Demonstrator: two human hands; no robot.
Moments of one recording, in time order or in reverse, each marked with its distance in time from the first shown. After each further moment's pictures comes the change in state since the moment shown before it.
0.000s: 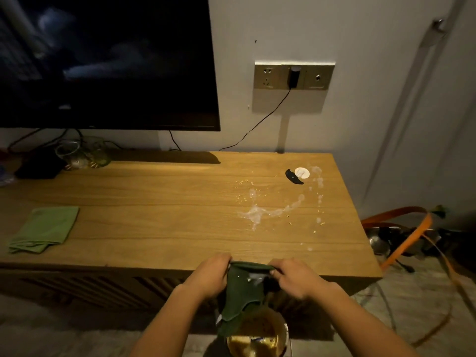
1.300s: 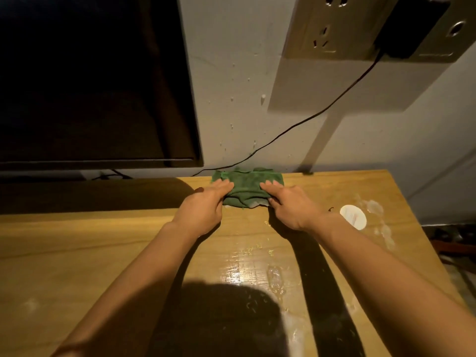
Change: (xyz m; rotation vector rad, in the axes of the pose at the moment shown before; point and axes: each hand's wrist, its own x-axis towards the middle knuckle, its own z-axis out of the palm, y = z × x) left_hand 0.423 -0.123 -0.143 0.095 0.291 0.197; right_hand 0.402 0.036 -0.195 -0.213 0.265 0.077
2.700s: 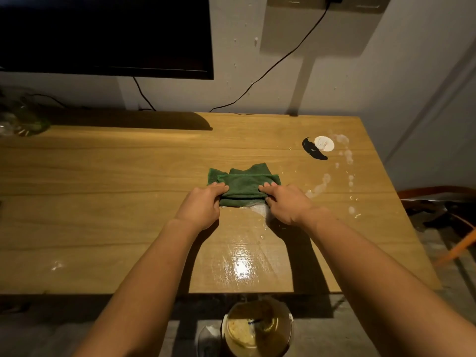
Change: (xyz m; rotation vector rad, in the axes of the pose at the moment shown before) left_hand -0.240 0.084 0.030 -0.104 0.025 -0.140; right_hand -0.225 -0.034 0.076 -0.064 -0.093 -0.034
